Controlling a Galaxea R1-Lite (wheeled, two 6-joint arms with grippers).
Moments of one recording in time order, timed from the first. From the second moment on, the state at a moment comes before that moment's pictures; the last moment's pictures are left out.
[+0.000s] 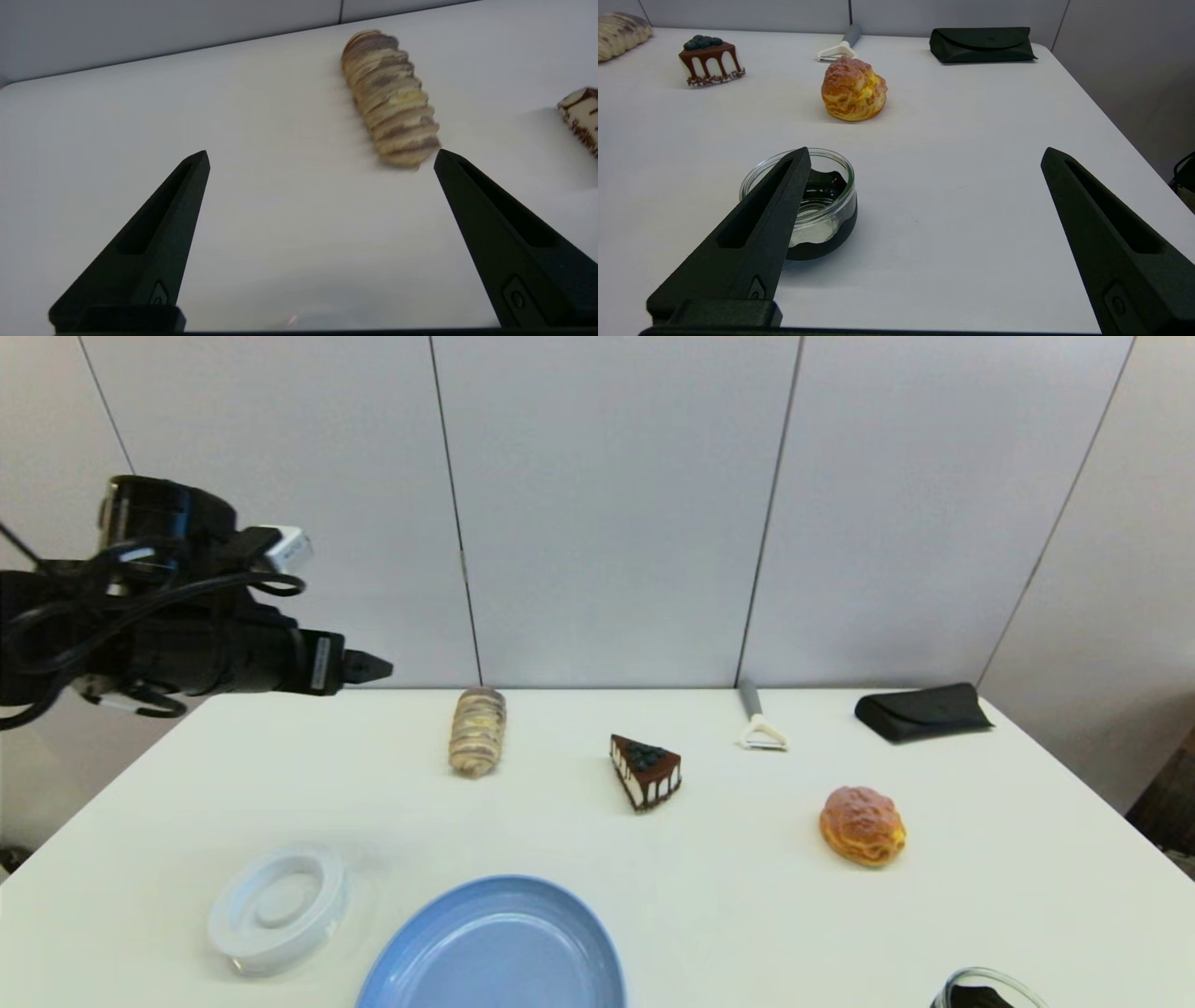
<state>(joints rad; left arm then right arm) -0.16 1.68 -1.20 0.09 -0.04 0.06 0.00 0.00 0.00 0.02 0.02 -0.03</state>
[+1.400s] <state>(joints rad) -0.32 2.18 -1.49 0.08 0.04 -0.15 0.00 0.00 0.00 0.02 0.02 -0.03</state>
